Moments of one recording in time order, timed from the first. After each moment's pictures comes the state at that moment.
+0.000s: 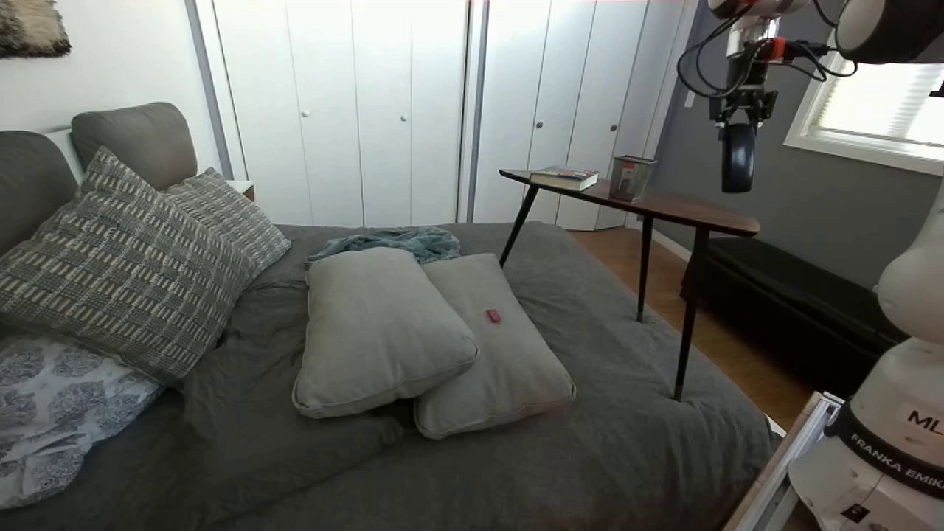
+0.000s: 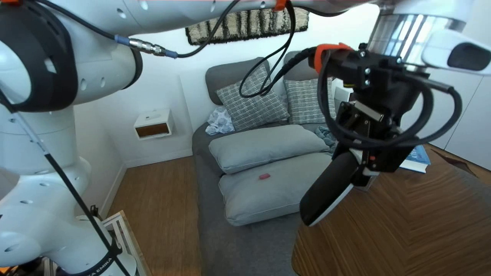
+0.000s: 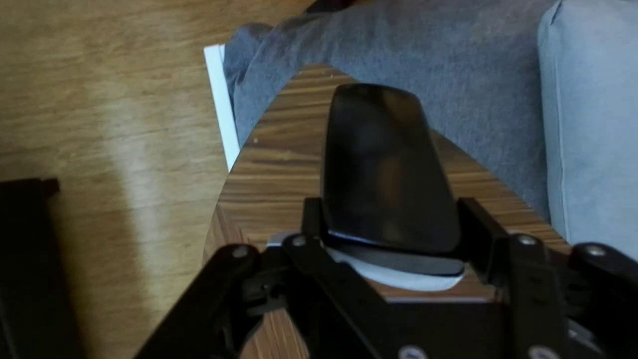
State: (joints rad) arm -0.51 0.40 -0.32 -1.16 0.01 1.33 -0.14
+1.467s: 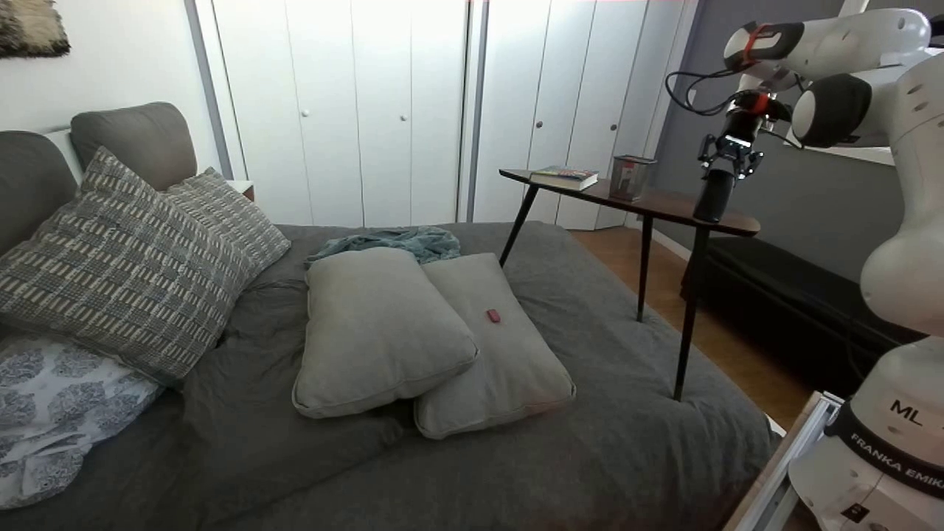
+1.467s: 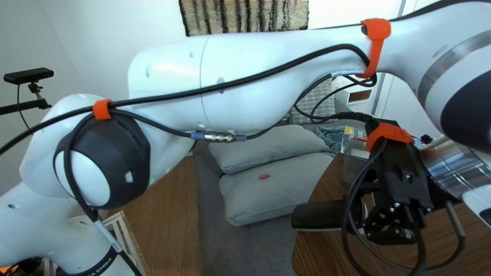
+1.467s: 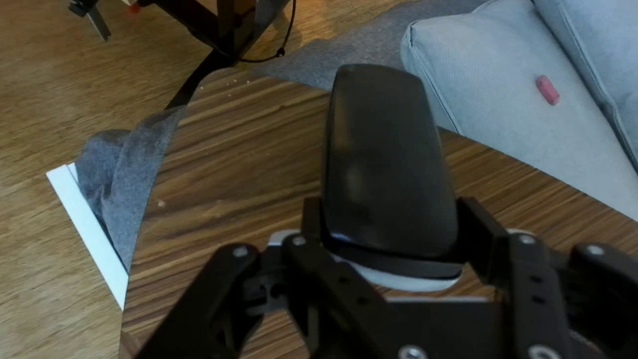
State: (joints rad) arm -0.79 0.84 -0.23 -0.74 0.39 1.07 0.05
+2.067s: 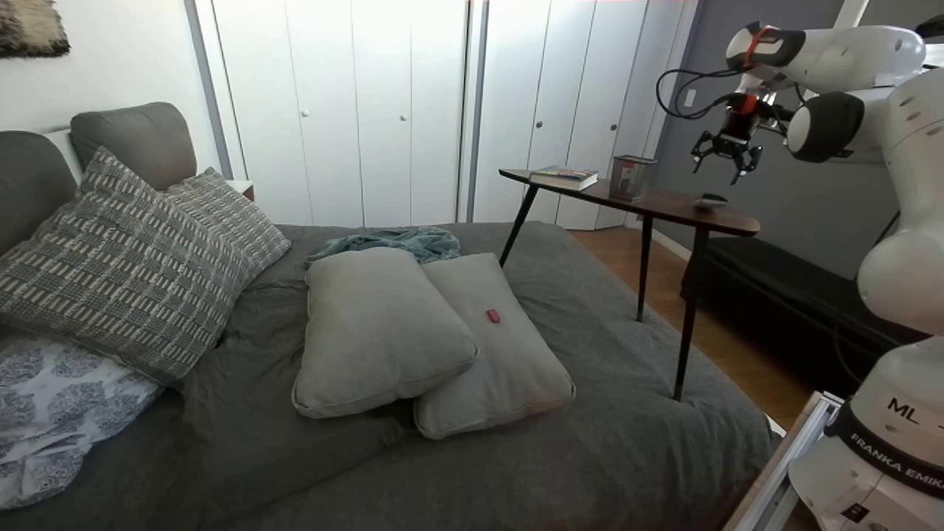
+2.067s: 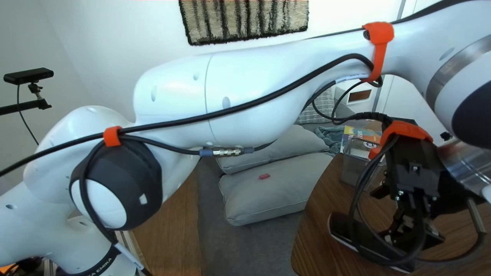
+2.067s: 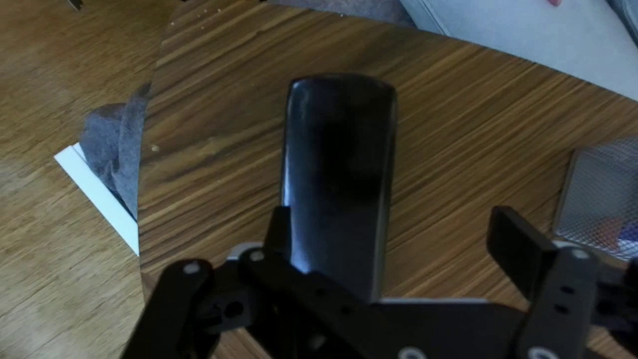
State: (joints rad) arm -0.84 0.92 -0.17 -0.59 0.37 1.14 0.24
